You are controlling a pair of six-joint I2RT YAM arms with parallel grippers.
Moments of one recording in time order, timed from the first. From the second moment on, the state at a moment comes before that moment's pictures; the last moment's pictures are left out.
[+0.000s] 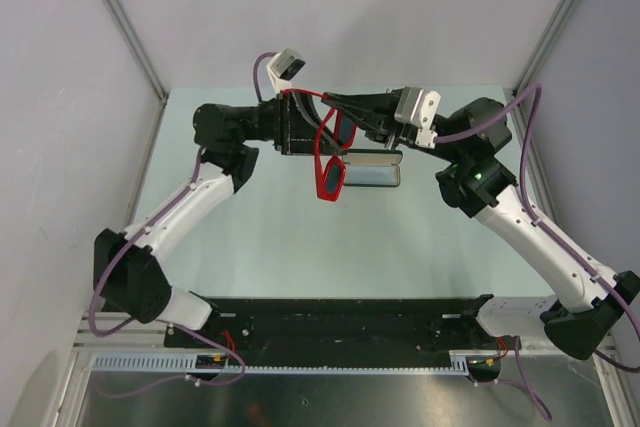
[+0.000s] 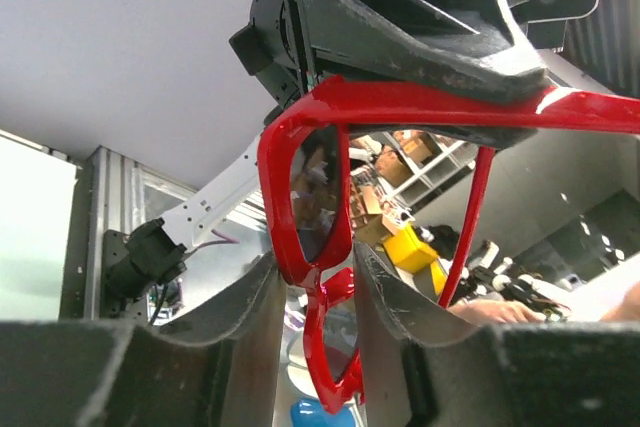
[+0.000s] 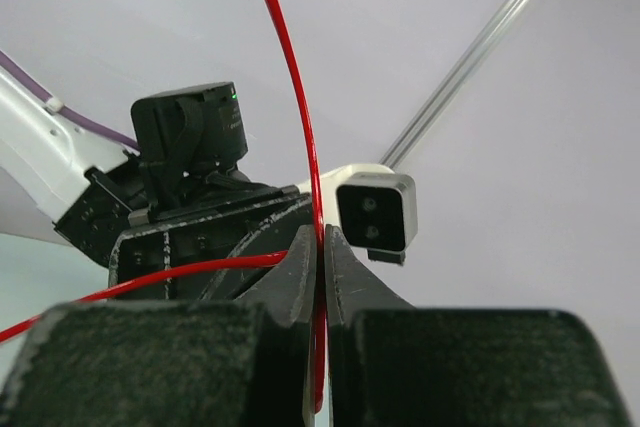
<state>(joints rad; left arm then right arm) -0.50 1.42 1.26 0.89 1.21 -1.54 0.71 1.24 1.42 0.35 -0.65 -0.34</state>
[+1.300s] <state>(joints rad) -0.49 1.57 1.26 1.30 1.24 -1.93 0.71 1.25 1.42 0.35 -0.56 -0.40</state>
